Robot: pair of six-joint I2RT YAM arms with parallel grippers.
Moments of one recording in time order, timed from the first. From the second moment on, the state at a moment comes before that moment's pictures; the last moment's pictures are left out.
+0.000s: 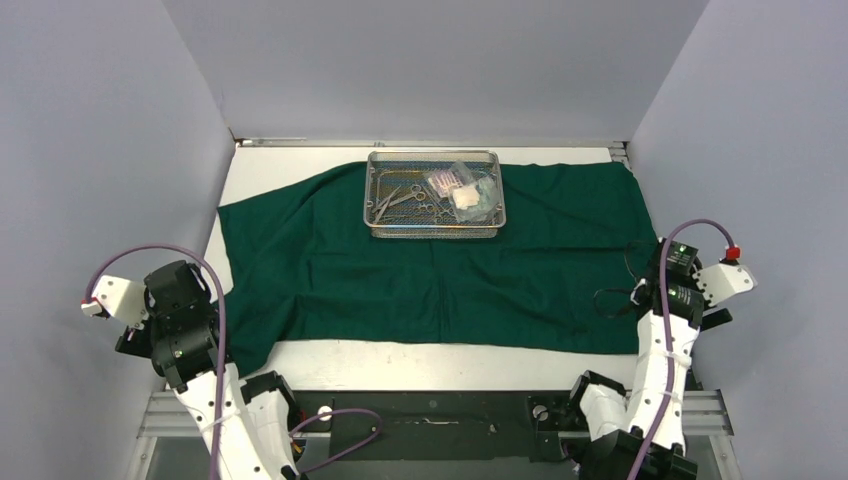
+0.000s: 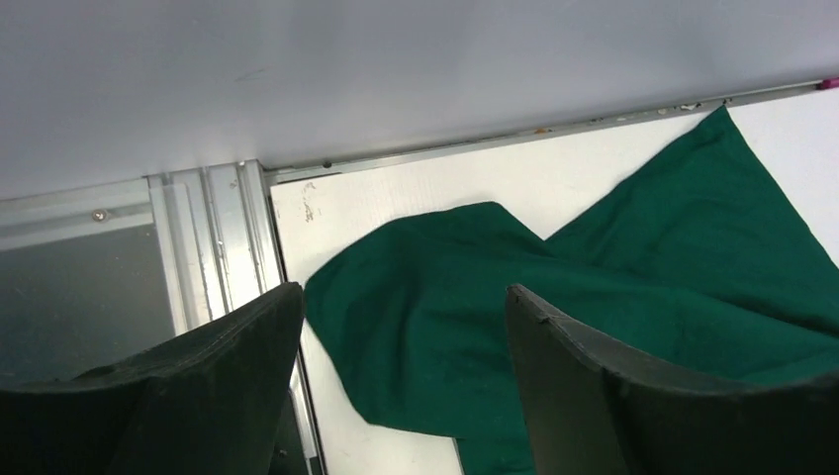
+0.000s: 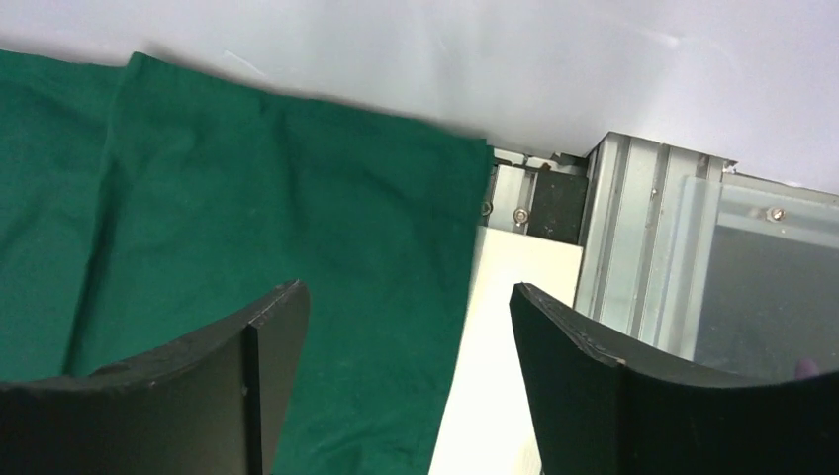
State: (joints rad) left arm 0.48 0.60 0.98 -1.05 -0.62 -0.67; right arm -0.42 0.86 0.83 -0.86 0.69 0.69
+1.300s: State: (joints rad) left arm 0.34 1.86 1.44 -0.65 0.03 -0.53; right arm -0.19 1.21 0.75 -0.62 -0.17 0.57
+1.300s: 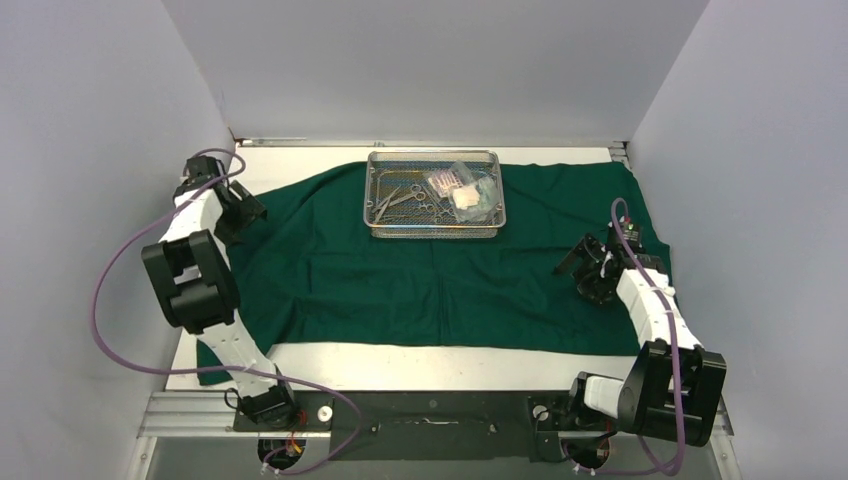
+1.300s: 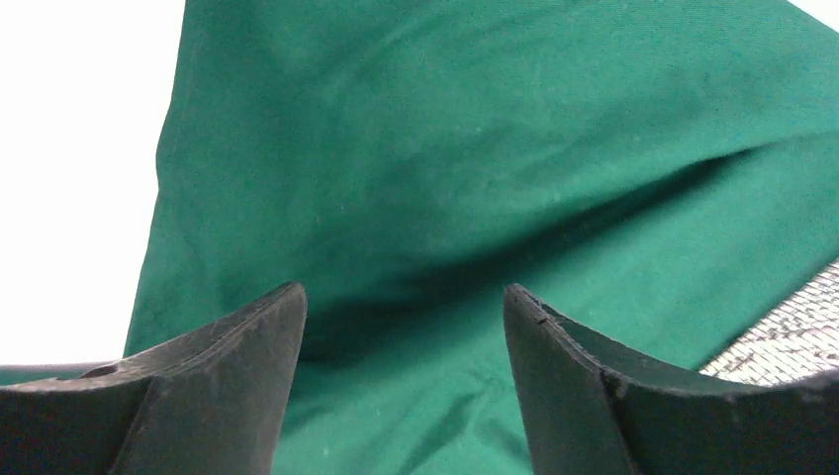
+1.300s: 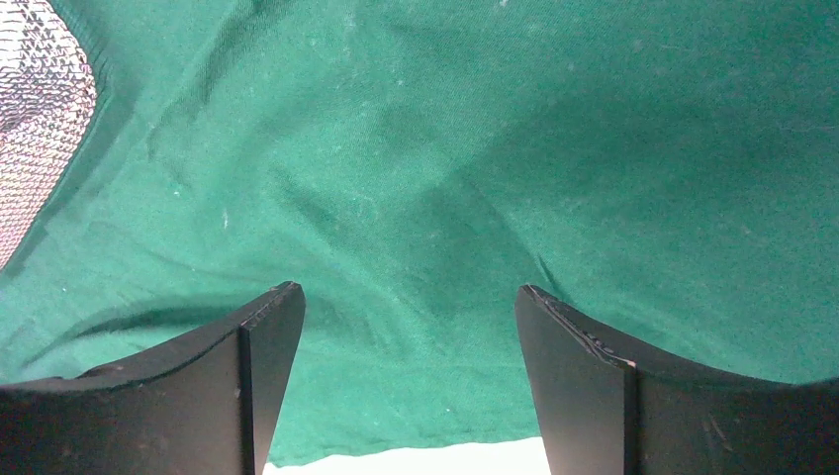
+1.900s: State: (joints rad) left arm 0.32 2.11 1.58 -0.66 -0.05 -0.43; right arm -0.19 1.28 0.85 -0.70 -0.12 0.60
